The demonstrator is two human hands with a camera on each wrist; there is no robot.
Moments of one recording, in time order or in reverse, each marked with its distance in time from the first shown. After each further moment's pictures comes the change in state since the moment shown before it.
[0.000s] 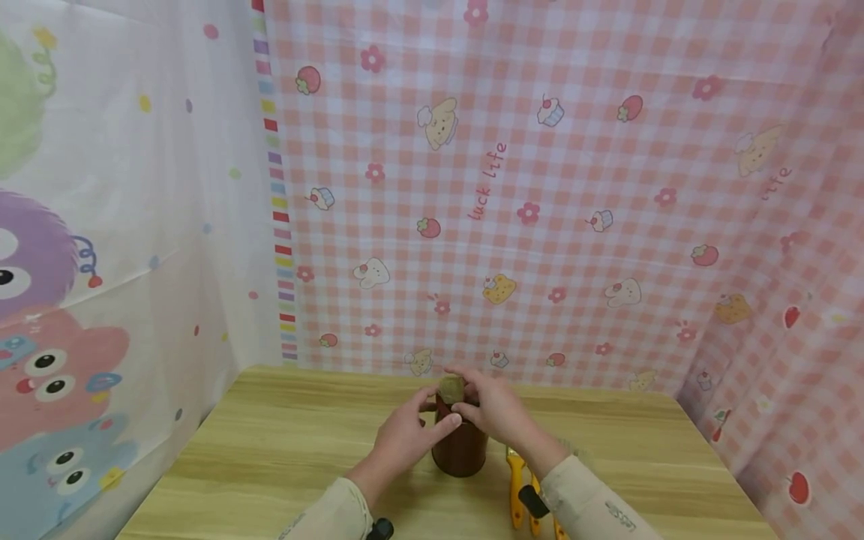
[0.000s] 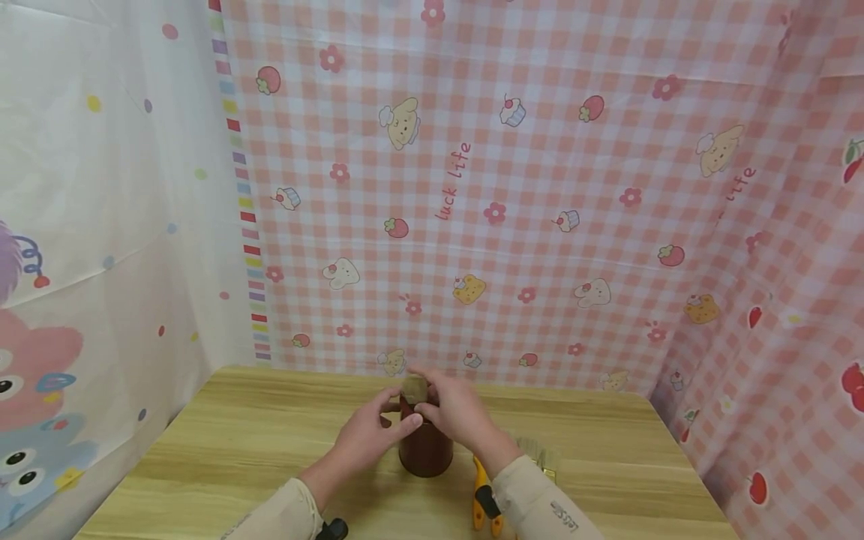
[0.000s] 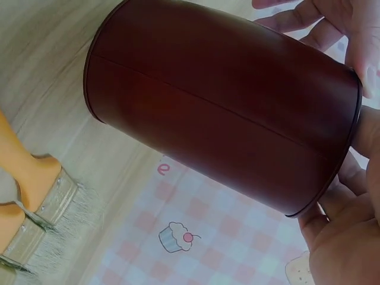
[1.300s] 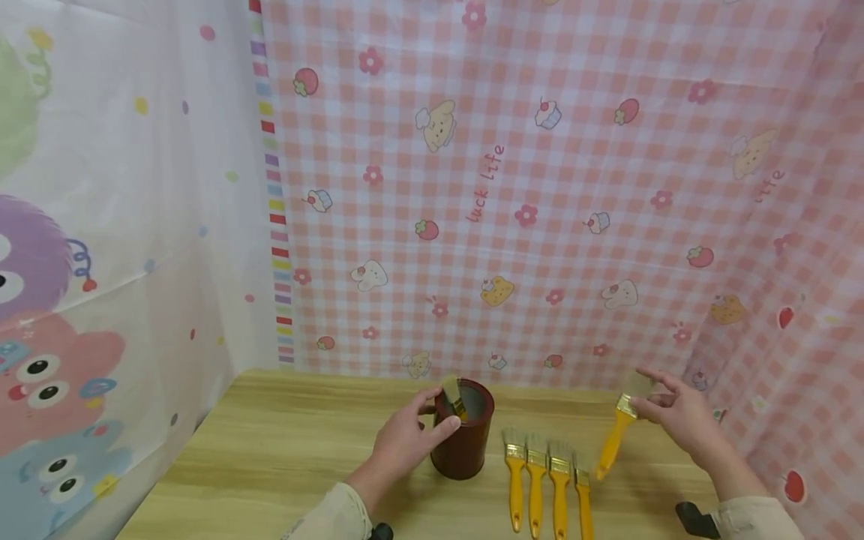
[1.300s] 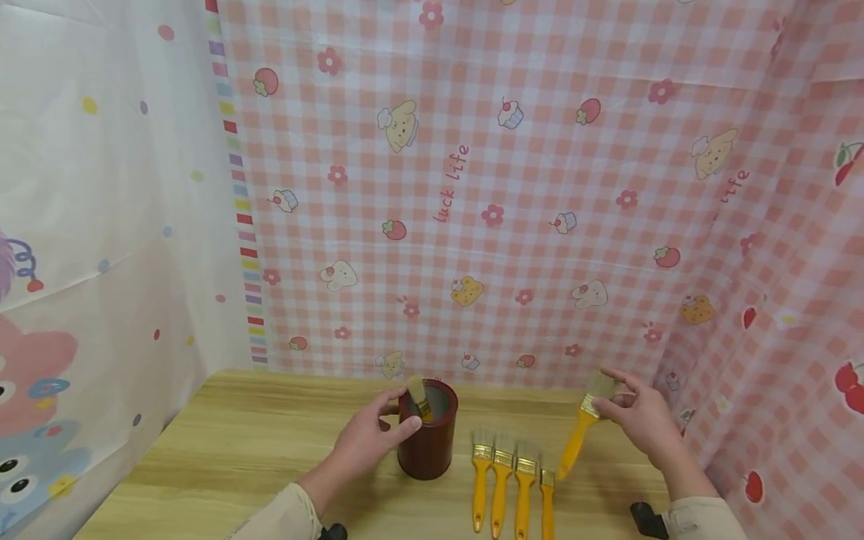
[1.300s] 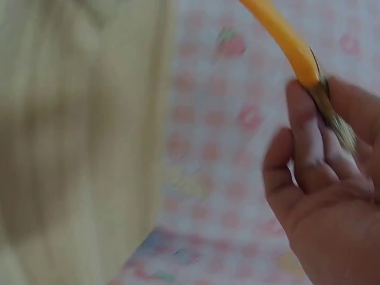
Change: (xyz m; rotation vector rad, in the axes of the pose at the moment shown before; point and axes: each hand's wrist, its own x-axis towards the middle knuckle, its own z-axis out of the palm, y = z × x) left_hand 0.000 -0.003 0.004 -0.002 0.020 0.019; right_hand -0.133 0.143 -0.171 0.152 0.120 0.553
